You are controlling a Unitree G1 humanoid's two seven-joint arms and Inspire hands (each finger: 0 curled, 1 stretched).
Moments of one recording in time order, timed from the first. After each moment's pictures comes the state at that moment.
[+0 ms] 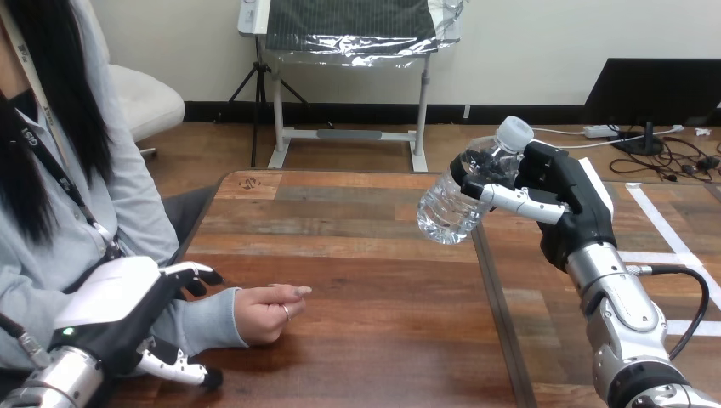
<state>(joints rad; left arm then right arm) -0.01 0.63 -0.02 0.38 0.68 -0.42 -0.03 -0.70 -0.23 -0.27 1.30 0.12 -0.60 0.33</state>
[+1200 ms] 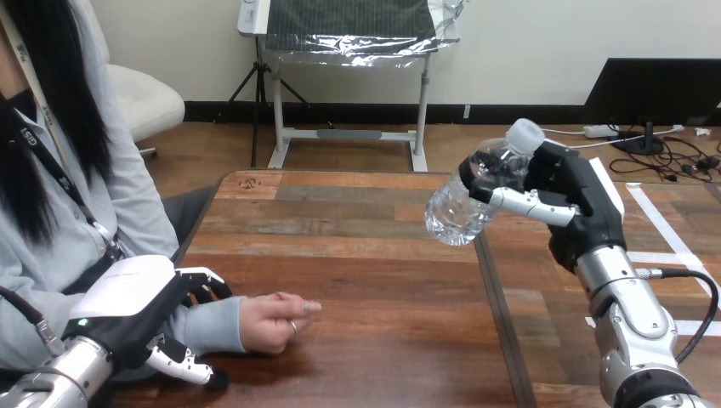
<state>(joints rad) -0.10 0.67 -0.11 0.47 0.68 -0.44 -0.01 -0.67 -0.24 -0.28 1.24 0.15 -0.62 0.36</state>
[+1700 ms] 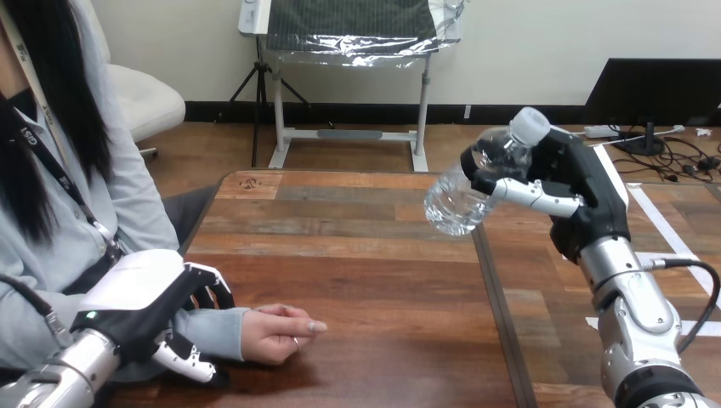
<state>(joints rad) -0.12 0.67 -0.14 0.47 0.68 -0.45 -0.01 -0.67 -0.24 -0.28 1.19 0.19 -0.63 0.42</state>
